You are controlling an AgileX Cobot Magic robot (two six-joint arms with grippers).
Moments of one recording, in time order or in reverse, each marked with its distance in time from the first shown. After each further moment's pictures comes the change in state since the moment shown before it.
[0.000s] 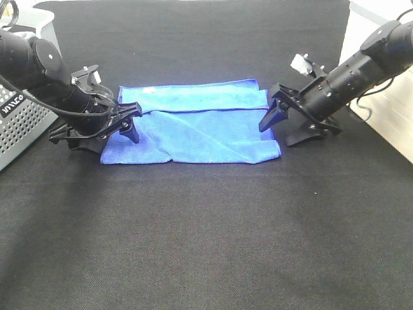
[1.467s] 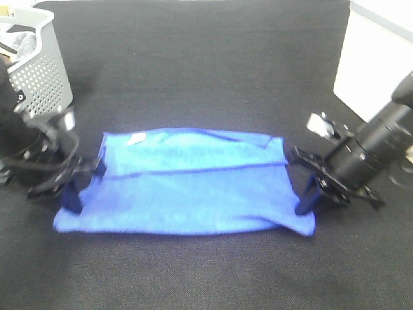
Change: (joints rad) left arm -0.005 -0.349 0.441 0.059 0.254 0.116; right arm 0.027 -0.357 0.664 -0.046 -0.075 0.033
